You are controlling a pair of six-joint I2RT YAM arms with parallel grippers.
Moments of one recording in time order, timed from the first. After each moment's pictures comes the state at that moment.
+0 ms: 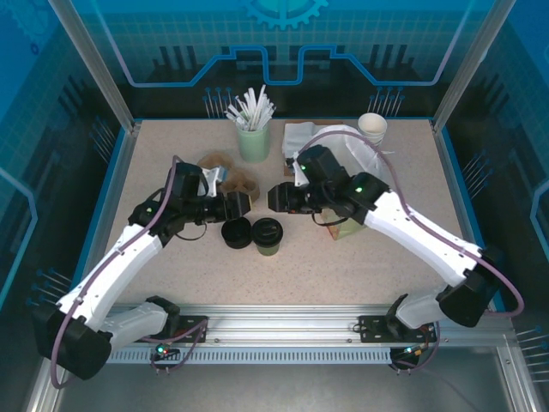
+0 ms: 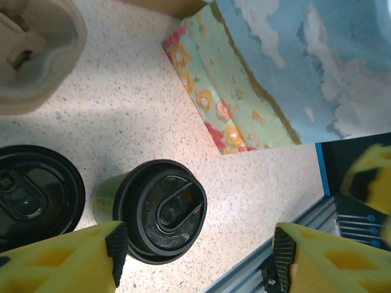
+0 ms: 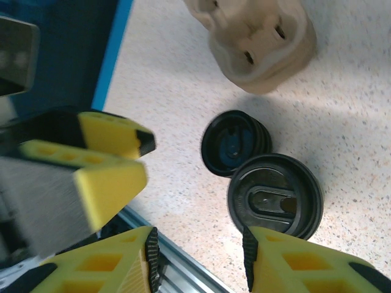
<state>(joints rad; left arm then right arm) -0.36 1.07 0.98 -0.61 0.44 -0.62 0.79 1.40 1.43 -0.76 -0.22 0.71</state>
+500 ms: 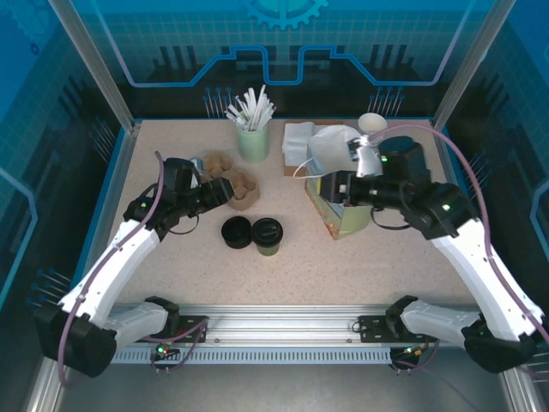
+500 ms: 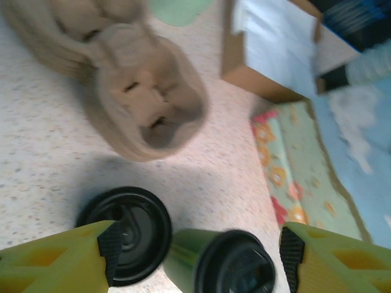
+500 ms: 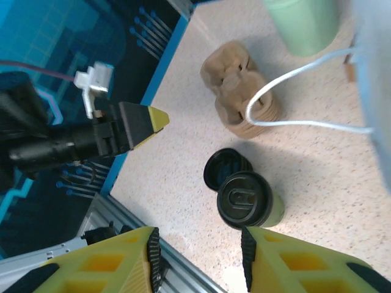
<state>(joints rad) -0.26 1.12 1.00 -0.64 0.15 -0.72 0.53 1.07 1.46 -0.94 -0.34 0.55</state>
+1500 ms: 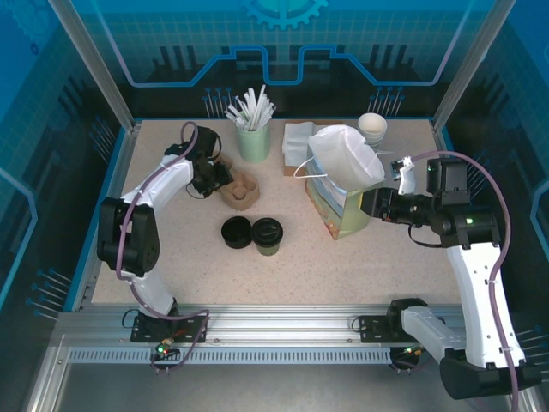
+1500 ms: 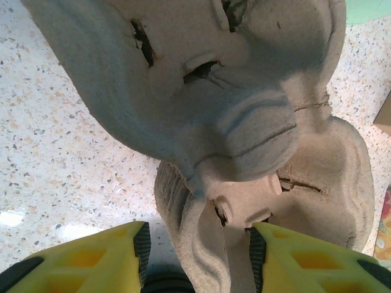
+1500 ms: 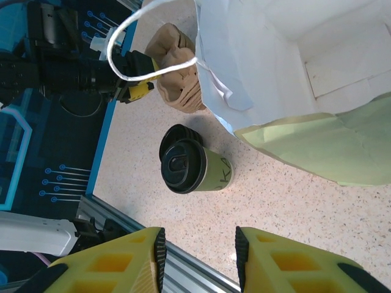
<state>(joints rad) -0.18 1.78 1.41 -0.82 0.10 -0.73 0.05 0.94 1.25 -1.12 -0.67 0.33</state>
